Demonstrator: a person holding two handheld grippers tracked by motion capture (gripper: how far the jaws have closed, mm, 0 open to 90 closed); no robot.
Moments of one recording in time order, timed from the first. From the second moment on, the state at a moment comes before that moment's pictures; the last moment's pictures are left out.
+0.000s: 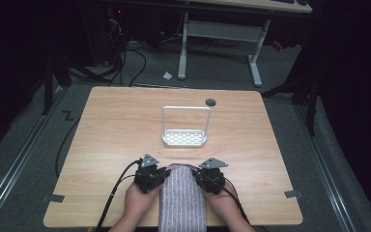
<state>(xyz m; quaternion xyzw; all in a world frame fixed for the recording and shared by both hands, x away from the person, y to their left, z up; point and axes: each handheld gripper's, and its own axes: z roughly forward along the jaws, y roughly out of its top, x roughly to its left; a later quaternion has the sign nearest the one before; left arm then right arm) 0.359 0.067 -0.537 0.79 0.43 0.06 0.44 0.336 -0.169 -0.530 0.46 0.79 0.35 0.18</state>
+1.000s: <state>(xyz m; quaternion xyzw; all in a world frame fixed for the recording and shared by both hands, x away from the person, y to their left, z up) 0.323 0.068 -0.469 0.73 0.37 0.18 0.55 0.310 -0.164 -0.475 0.39 0.73 0.47 0.30</state>
